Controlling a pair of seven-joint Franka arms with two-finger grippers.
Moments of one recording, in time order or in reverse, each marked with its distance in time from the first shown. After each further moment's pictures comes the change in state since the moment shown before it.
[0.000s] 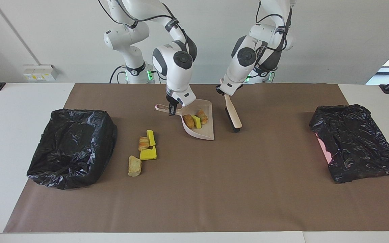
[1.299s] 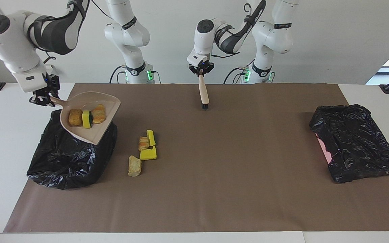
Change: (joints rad) left arm -0.492 -0.070 -0.035 -0.148 0.002 0.278 -0.343; right arm -0.844 0.029 -0.030 0.352 -0.081 -0.186 -0.752
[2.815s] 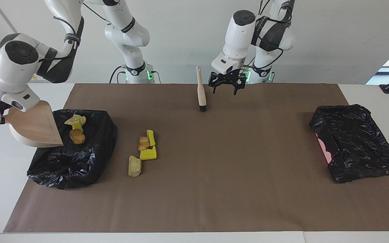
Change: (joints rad) left arm 0.522 0.056 0.042 0.491 0.229 -0.277 0.575; right arm 0.028 0.079 0.020 0.059 -0.641 0.359 -0.418
